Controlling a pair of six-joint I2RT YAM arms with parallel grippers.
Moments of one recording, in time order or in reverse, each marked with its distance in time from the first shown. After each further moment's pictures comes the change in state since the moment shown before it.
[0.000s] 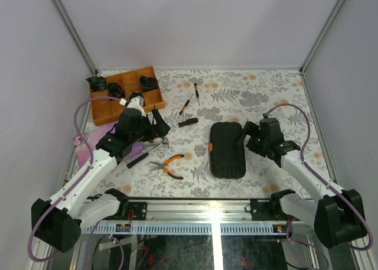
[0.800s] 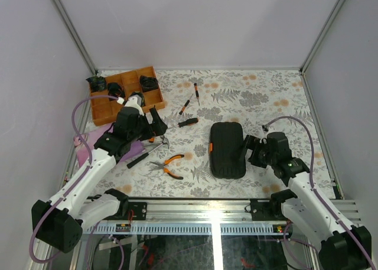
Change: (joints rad) left arm 0.034 0.001 0.015 -0.021 -0.006 0.037; right arm 0.000 -0.345 -0.134 -0.103 -0.182 -0.084
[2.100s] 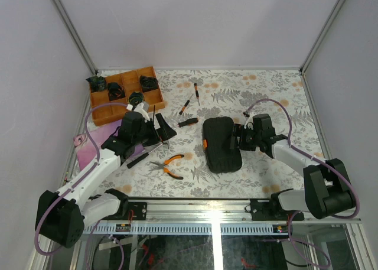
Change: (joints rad) left arm 0.005 0.049 -0.121 0.163 0.224 -0.097; right arm 0.000 0.563 0.146 0.301 -0.127 -0.206
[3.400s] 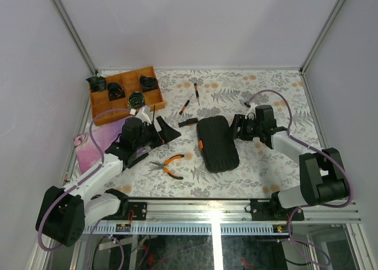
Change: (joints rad) left arm 0.000 0.014 -0.159 0.332 0.119 -0.135; right arm -0.066 0.115 0.103 0.087 -0.077 -0.033
